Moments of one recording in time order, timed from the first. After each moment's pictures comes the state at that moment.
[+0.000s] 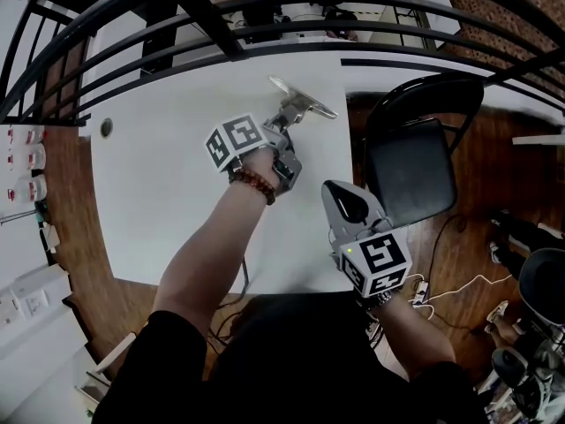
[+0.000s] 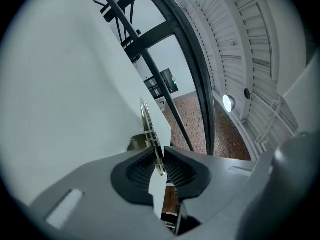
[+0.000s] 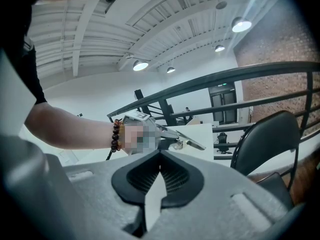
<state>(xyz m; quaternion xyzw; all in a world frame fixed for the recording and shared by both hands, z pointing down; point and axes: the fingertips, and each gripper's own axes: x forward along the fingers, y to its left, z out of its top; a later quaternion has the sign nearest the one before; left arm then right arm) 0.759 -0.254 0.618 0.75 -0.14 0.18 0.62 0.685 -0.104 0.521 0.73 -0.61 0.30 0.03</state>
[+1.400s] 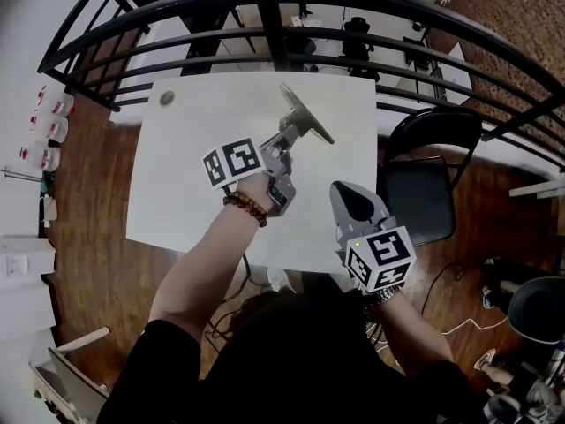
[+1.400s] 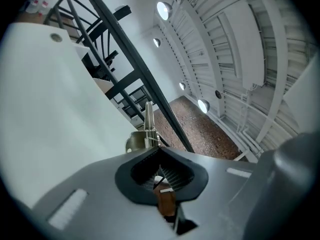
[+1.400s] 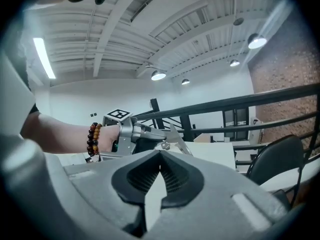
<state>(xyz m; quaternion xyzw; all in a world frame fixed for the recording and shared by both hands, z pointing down) 0.623 -0.222 0.486 0.83 -0.11 0.10 0.54 0.600 -0.080 0.448 0.71 -0.67 0.22 0.03</state>
